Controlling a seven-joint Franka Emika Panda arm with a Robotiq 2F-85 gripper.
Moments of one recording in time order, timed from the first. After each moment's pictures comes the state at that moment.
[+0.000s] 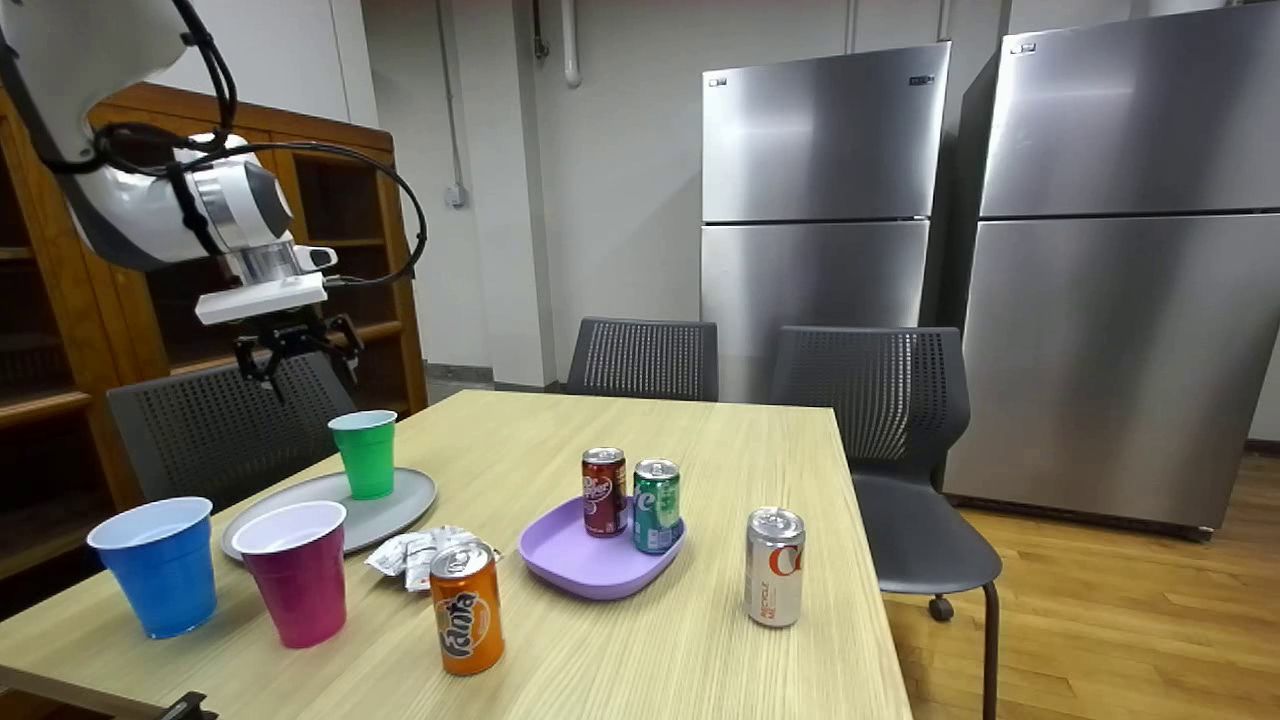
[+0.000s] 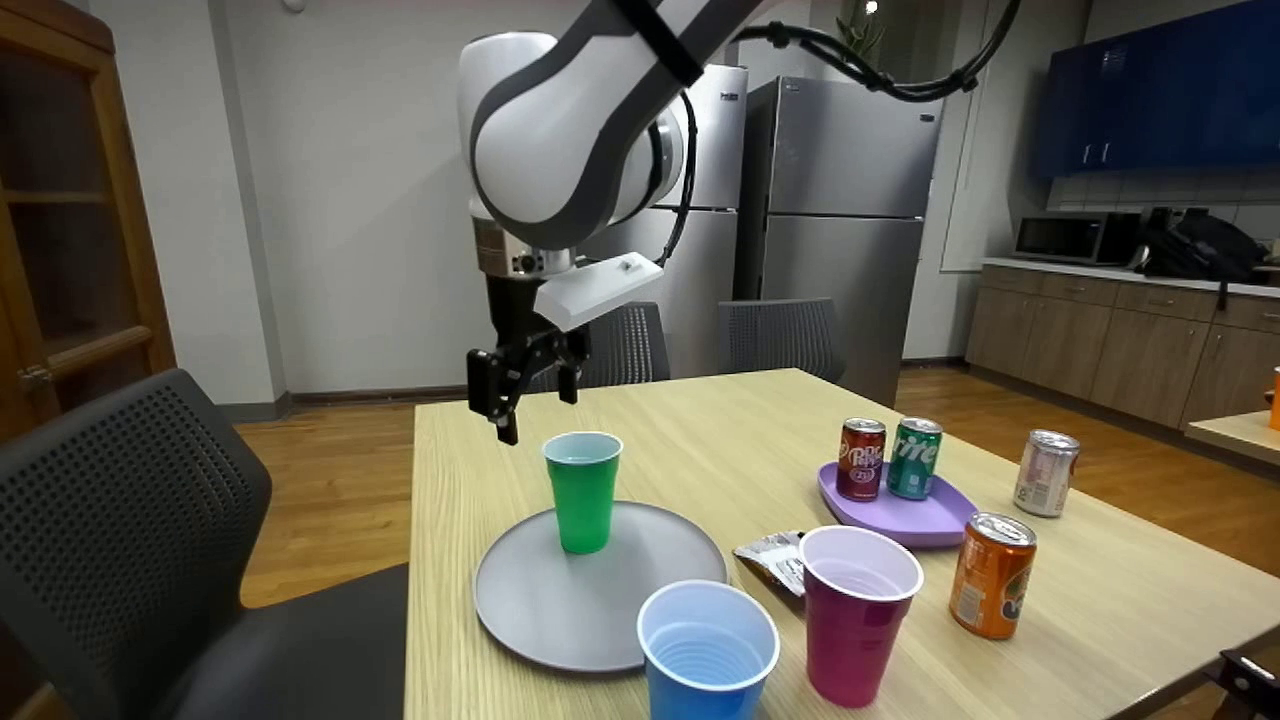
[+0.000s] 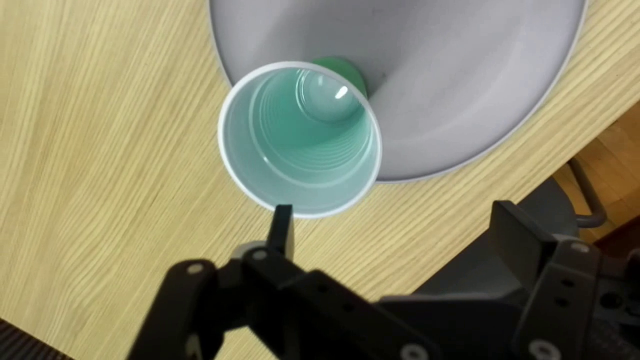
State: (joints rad) arm 0.40 0.57 0.14 -1.73 -0.37 2.38 0.10
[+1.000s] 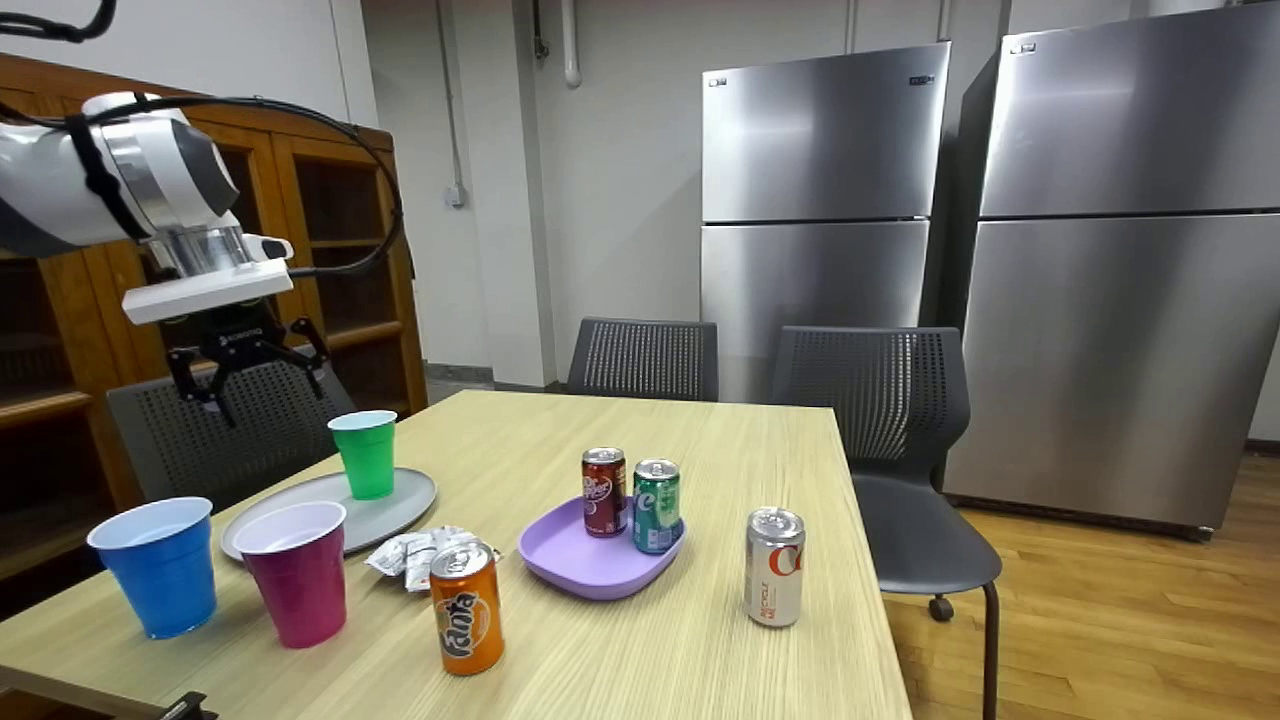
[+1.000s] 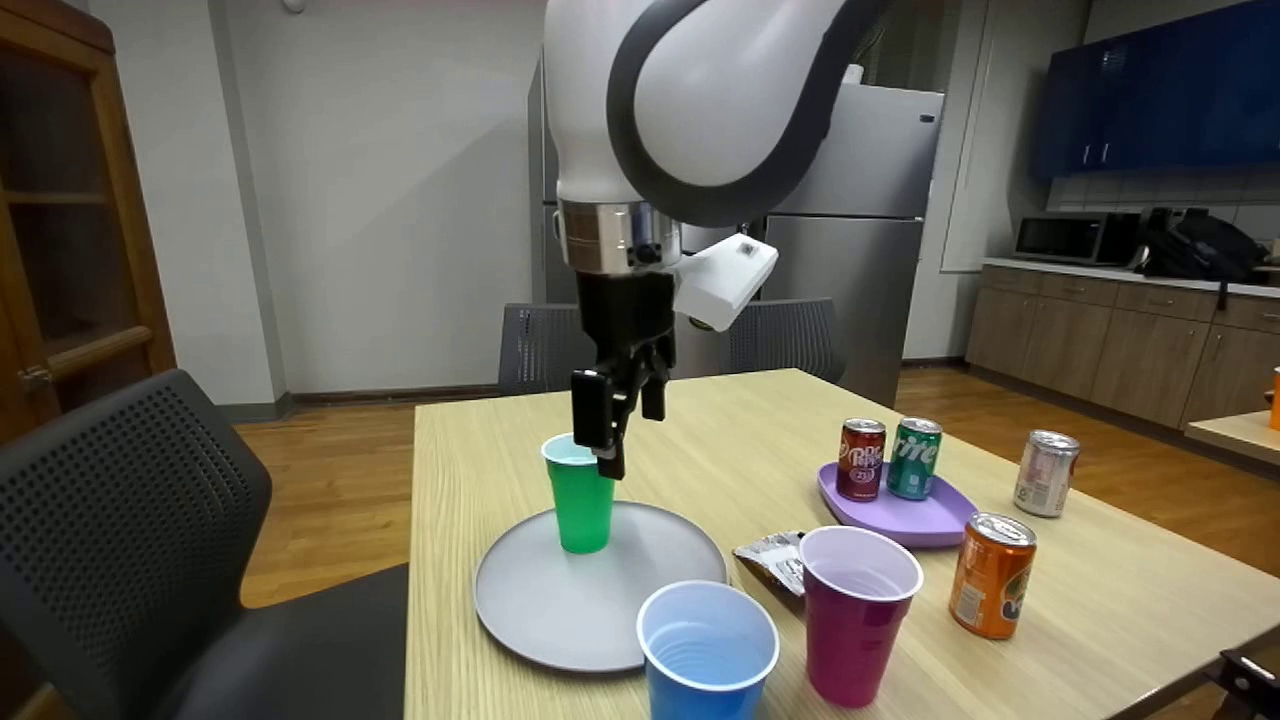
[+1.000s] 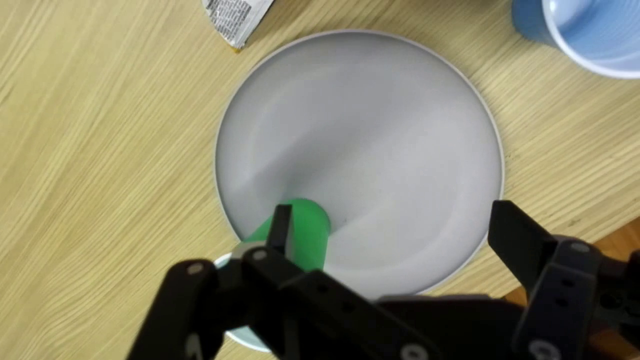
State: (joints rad) arm 0.38 0.23 0.17 -2.21 -0.38 2.46 0.01
